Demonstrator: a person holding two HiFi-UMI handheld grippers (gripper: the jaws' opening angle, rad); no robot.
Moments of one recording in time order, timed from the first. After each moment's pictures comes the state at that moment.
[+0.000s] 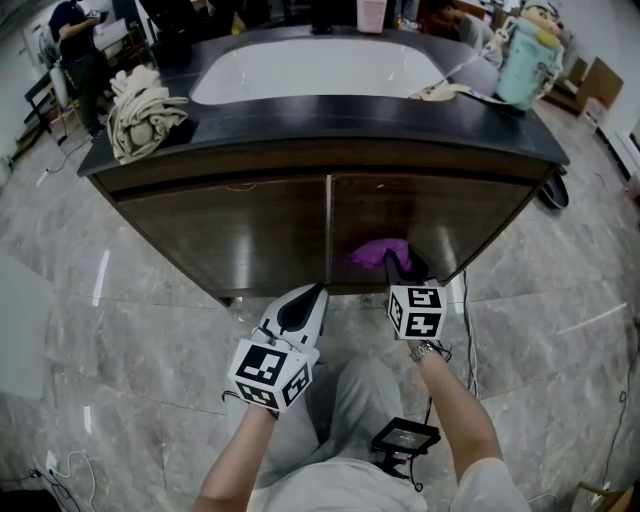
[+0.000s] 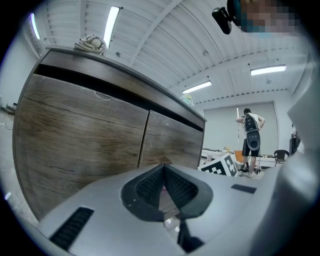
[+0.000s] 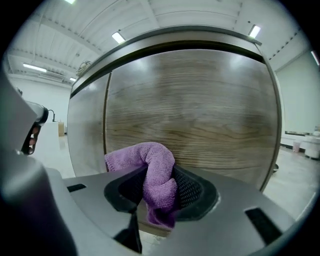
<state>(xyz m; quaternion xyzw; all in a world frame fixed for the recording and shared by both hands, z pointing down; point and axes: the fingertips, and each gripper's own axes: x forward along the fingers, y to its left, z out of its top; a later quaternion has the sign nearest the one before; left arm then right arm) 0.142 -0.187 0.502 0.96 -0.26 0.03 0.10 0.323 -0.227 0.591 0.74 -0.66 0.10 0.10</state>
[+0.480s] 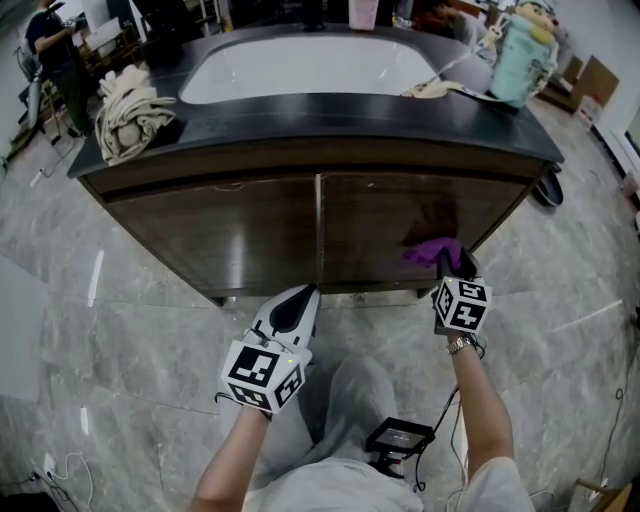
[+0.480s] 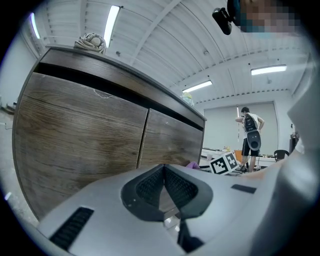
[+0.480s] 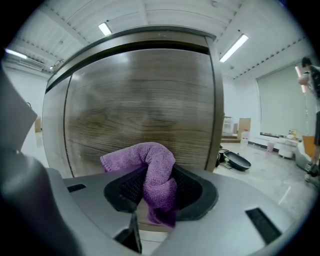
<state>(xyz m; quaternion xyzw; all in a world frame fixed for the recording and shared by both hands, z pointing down) 0.145 -0.186 0.506 0.96 -0.26 0.04 0.10 0.457 -0.169 0.600 0.81 -0.56 0.12 0.12</state>
